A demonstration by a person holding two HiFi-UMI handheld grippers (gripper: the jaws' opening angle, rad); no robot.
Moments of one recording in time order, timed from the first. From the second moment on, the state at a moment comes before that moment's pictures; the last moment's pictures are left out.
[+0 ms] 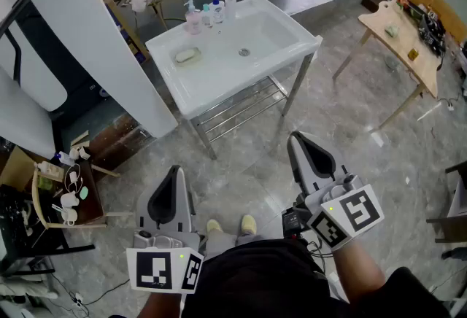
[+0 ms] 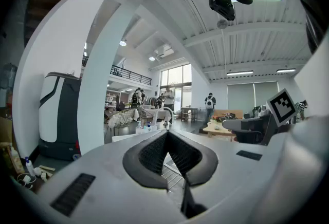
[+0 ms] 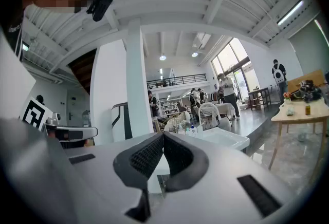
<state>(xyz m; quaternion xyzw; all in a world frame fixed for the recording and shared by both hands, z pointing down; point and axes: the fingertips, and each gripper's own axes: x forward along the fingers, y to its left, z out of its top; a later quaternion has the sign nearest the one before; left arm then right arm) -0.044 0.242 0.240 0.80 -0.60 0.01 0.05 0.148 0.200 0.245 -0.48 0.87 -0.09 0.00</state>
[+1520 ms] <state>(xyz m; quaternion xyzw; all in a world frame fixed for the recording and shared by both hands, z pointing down) -0.071 0.266 0.230 0.75 -0.66 0.00 0.04 0.118 0.215 0.255 -0.41 0.91 -0.11 -0.02</state>
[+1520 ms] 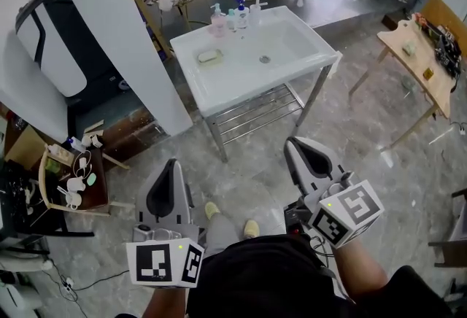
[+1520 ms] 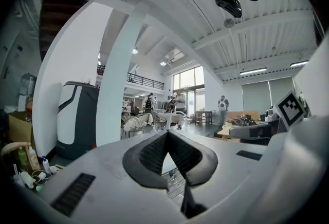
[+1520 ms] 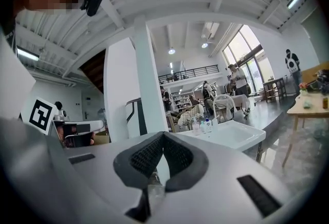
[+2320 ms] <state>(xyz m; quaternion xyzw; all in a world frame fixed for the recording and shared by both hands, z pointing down) -0.102 0.198 0.241 0.76 -0.65 0.01 0.04 0.087 0.150 0.270 -0.41 0.90 -0.12 -0.03</state>
